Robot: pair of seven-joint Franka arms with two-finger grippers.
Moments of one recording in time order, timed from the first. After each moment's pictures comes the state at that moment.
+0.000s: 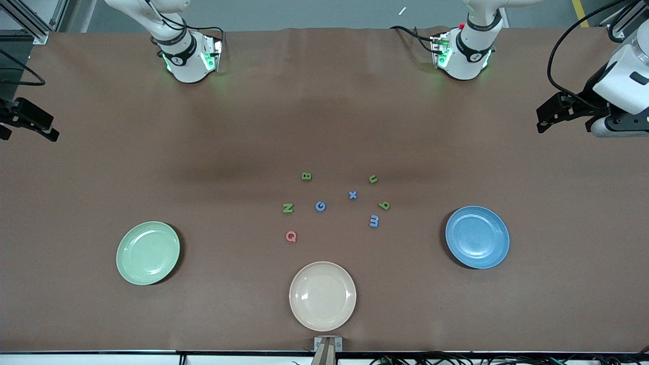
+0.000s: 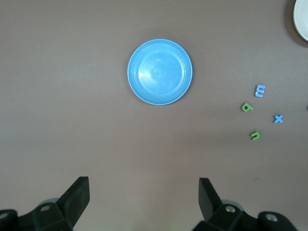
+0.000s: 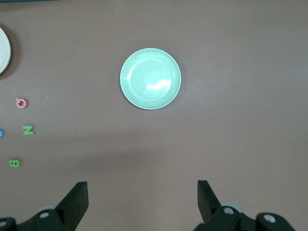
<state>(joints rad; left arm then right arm) 0.01 -0.02 -0.14 -1.55 0.03 1.53 -0.12 -0.08 -0.01 0.02 -1.50 0.00 1.56 -0.01</state>
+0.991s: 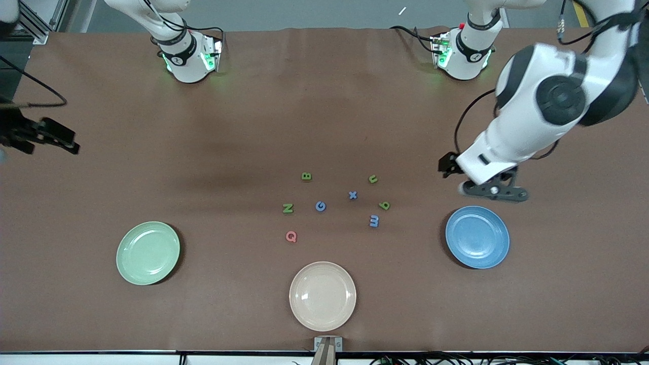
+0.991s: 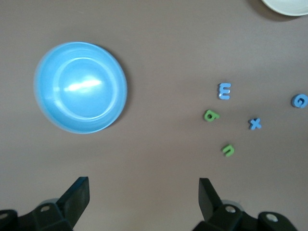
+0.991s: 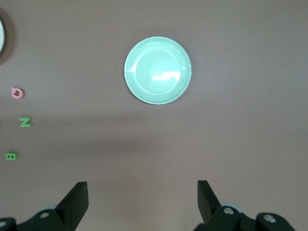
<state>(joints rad) -0.14 0.24 -0.23 -1.72 0.03 1.93 -0.22 -0.04 0.09 0.03 -1.51 0.00 1.59 -0.01</state>
